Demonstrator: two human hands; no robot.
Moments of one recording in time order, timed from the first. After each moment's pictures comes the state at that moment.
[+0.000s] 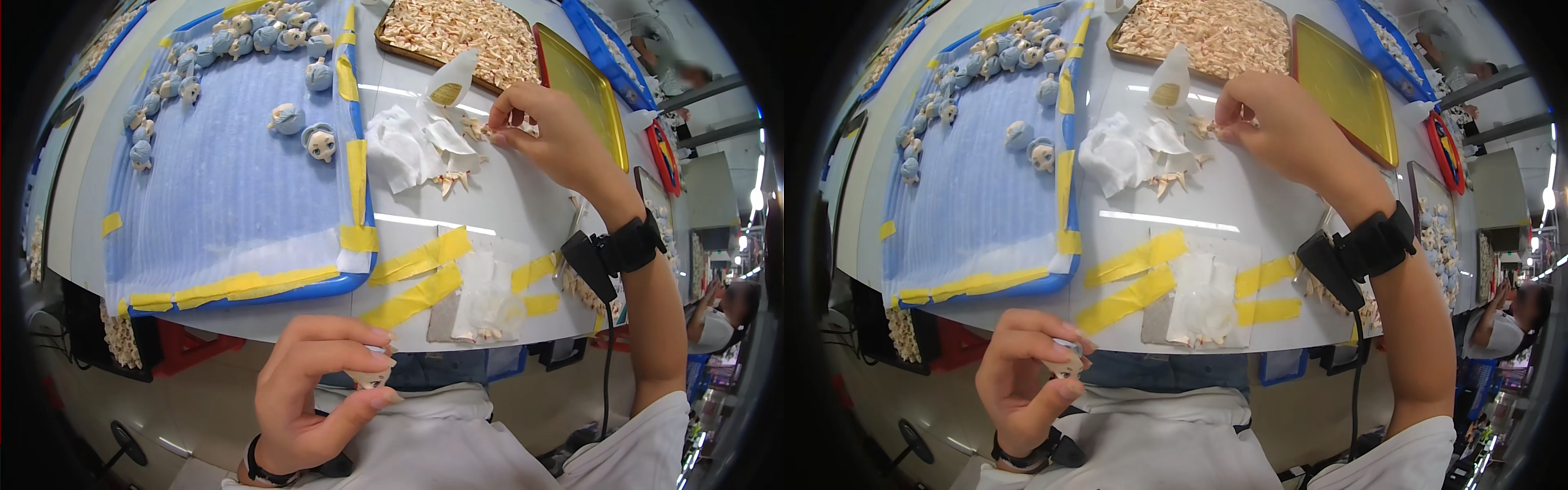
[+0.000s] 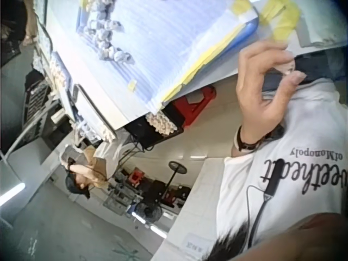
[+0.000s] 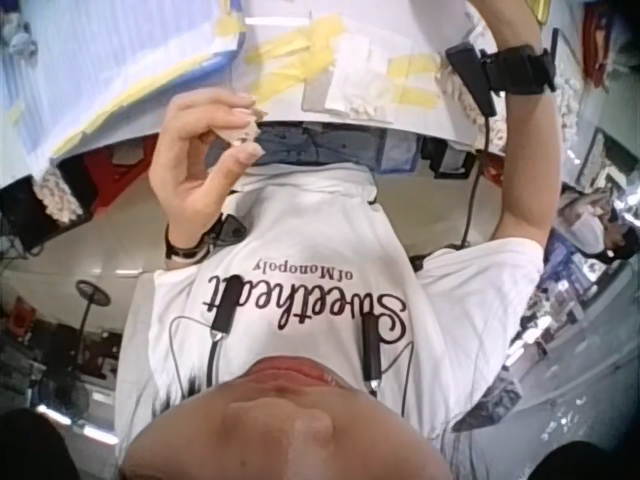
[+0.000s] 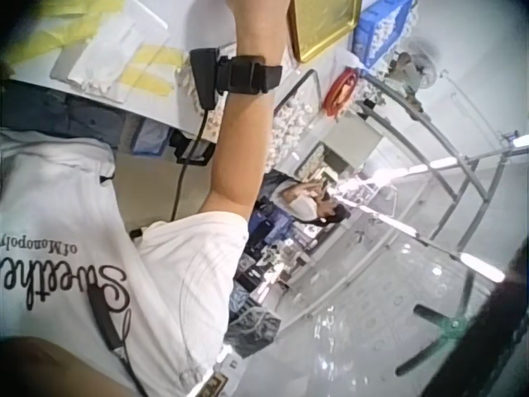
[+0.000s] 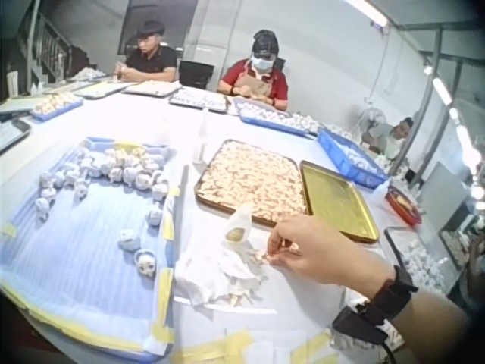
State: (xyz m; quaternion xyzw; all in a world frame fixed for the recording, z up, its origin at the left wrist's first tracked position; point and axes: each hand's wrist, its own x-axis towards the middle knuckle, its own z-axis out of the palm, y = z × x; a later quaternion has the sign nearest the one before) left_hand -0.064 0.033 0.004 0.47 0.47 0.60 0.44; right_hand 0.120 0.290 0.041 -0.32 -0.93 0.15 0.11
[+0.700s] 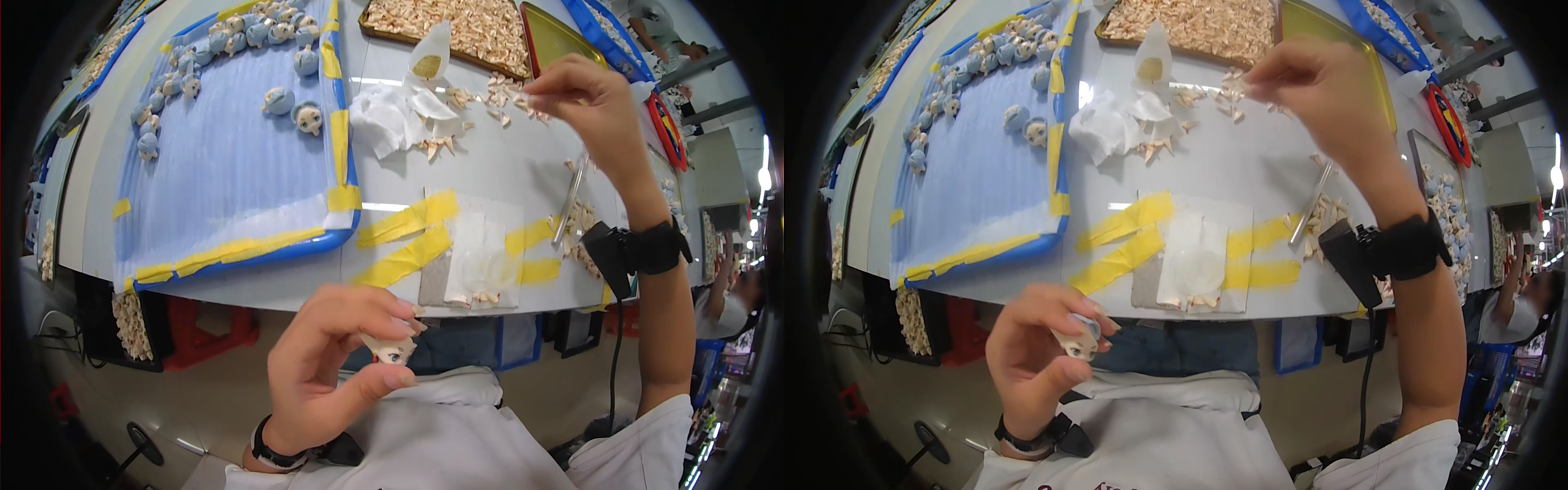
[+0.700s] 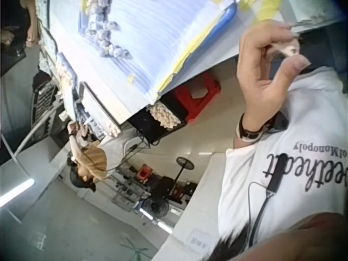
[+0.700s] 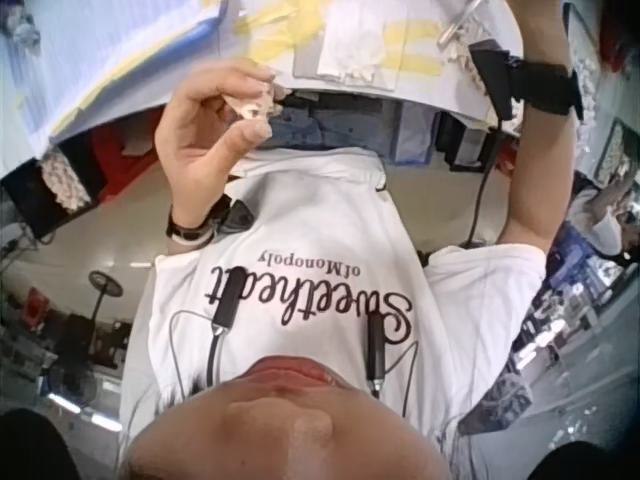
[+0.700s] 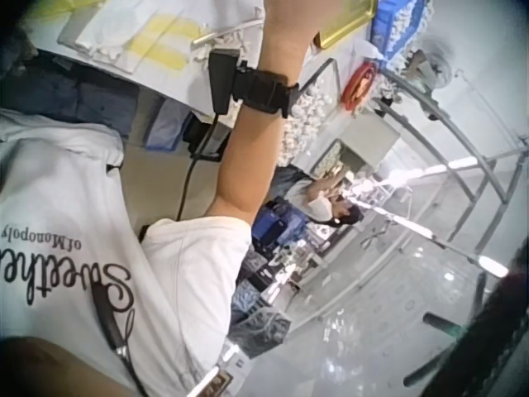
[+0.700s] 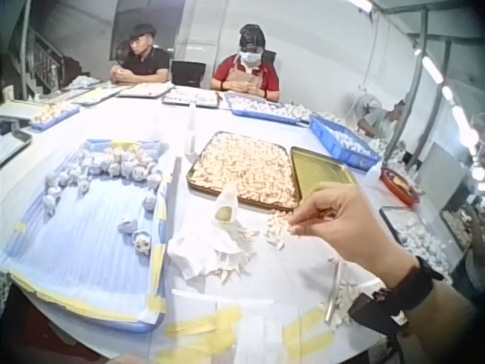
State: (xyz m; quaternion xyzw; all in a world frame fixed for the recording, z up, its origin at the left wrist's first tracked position) left_hand -0.048 0.031 0.001 0.44 0.35 0.61 0.55; right_hand 0.163 0.268 0.058 -0.37 -0.86 0.24 0.25
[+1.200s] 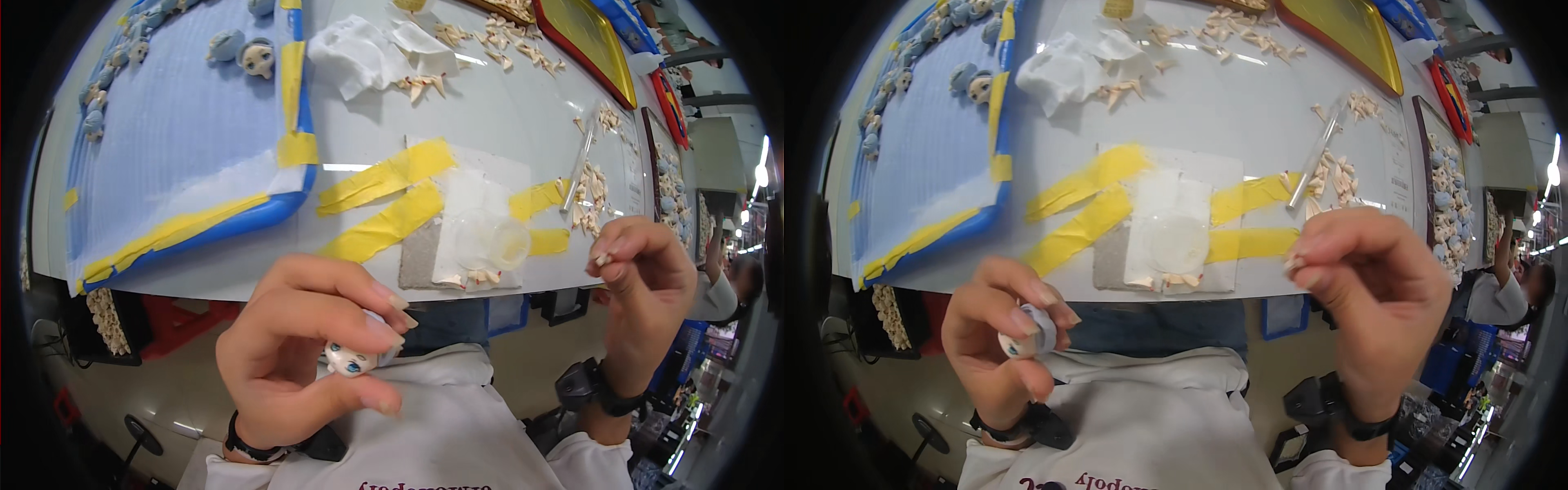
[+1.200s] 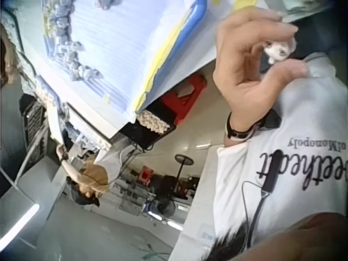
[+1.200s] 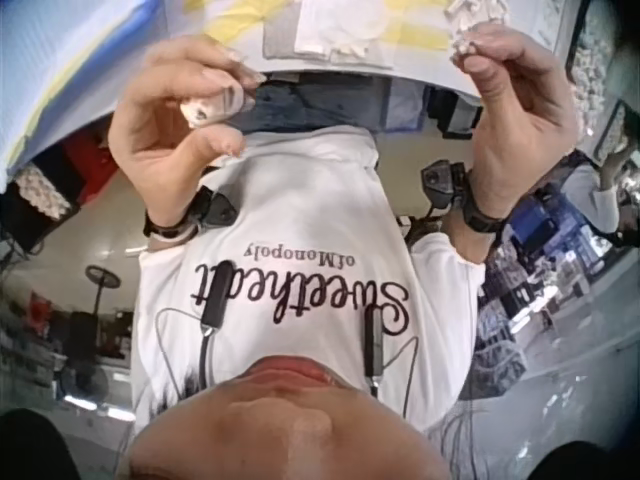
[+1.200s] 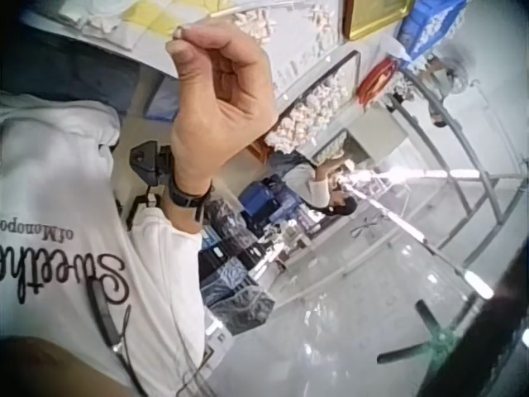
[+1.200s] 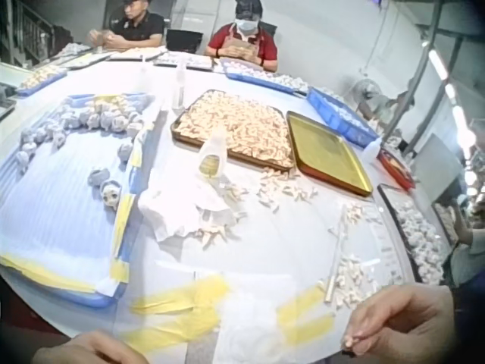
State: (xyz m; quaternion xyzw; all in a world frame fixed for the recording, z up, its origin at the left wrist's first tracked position) left_hand -0.043 0.041 -0.016 0.47 0.37 0.62 0.51; right_hand 0.187 0.114 0.054 -0.48 -0.61 0.46 0.42
